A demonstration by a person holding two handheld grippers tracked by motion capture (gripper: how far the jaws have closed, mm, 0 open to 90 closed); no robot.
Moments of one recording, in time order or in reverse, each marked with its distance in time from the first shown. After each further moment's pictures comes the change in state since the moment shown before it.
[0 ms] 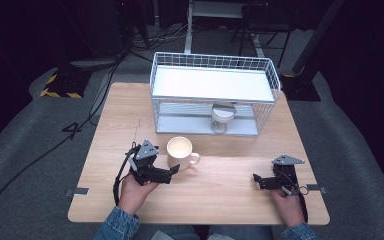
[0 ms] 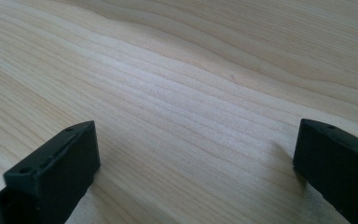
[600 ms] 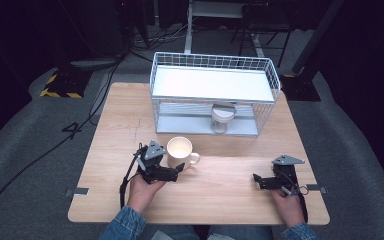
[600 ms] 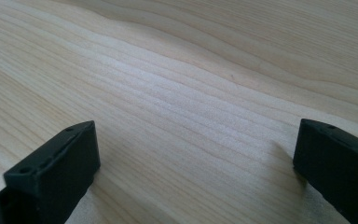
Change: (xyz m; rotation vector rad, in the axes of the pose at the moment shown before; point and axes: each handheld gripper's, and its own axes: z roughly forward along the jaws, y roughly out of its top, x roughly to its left) left arm 0.002 -0.008 0.033 -0.004 0.048 -0.038; right arm 0.000 0.000 0.000 0.000 0.000 0.000
